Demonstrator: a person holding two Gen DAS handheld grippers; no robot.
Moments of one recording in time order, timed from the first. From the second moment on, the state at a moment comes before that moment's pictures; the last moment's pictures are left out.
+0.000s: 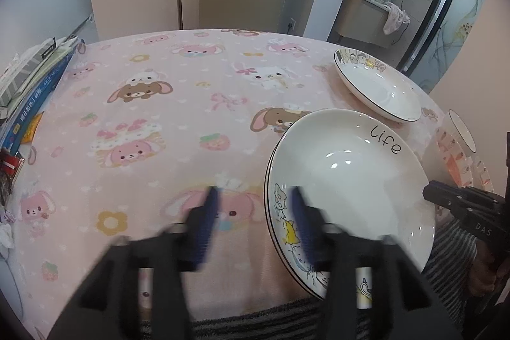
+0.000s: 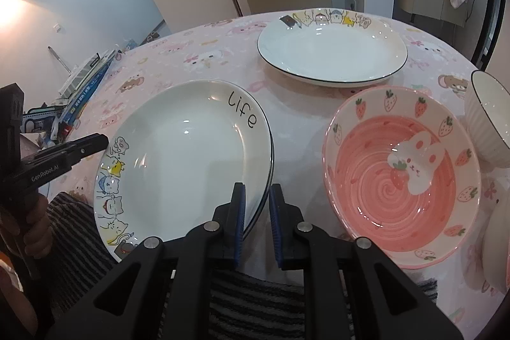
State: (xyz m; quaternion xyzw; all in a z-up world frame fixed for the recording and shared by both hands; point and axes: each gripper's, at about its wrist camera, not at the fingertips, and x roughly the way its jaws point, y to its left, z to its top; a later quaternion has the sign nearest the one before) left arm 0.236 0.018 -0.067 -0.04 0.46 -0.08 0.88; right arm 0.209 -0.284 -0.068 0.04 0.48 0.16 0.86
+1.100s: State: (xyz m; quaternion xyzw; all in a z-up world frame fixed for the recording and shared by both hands) left arm 0.171 -0.011 0.004 0.02 0.25 -0.06 0.97; right arm 0.164 -0.287 -0.004 -0.01 0.31 0.08 0.95
